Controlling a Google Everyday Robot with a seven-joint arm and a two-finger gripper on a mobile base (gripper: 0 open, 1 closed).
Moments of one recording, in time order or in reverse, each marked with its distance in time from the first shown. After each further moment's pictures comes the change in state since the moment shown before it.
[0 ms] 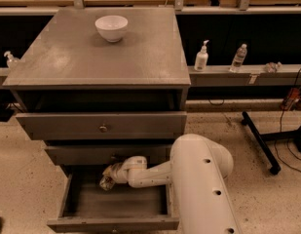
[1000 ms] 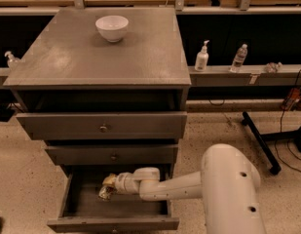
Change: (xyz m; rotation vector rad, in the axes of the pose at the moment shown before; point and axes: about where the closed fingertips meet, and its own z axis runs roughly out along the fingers) arm -0.049 0.000 -0.043 0.171 -0.091 0.010
